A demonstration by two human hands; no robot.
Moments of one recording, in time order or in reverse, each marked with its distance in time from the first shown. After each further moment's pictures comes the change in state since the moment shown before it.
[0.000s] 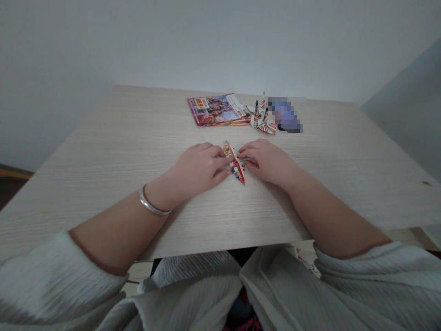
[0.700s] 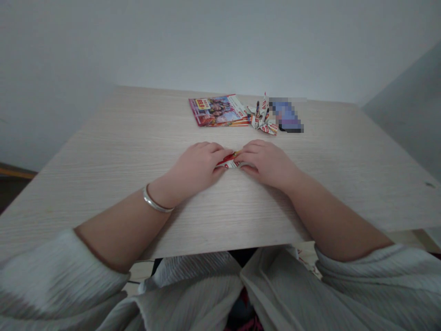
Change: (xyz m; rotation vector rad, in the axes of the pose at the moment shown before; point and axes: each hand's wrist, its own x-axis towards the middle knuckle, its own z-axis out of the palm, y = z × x) left_hand 0.002 -0.004 0.005 -0.065 0.063 -0.099; right_hand 0.000 -0.009 -0.005 -0.071 -0.010 -0.105
